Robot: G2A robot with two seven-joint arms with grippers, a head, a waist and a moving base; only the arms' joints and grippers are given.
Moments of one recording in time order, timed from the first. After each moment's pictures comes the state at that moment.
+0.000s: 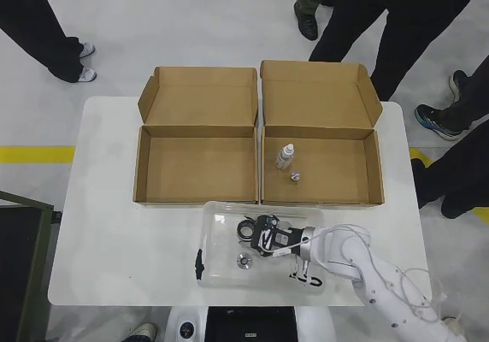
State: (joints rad) left arm -0.01 -0.37 -0.75 -1.25 2.03 -0.40 0.22; right arm -1.26 -1.08 0.95 -1.79 -1.27 -0.66 0.30
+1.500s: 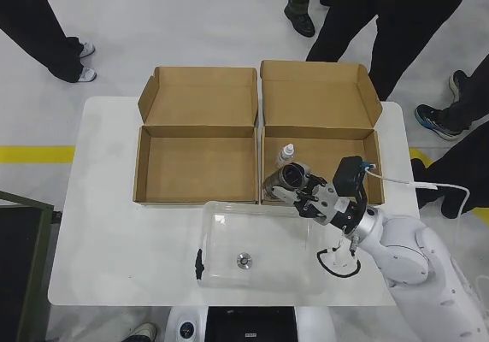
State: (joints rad) left arm -0.01 -0.37 -0.75 -1.25 2.03 -0.40 0.22; right arm -1.39 -1.05 1.29 -2.02 -0.61 -0.48 0.38
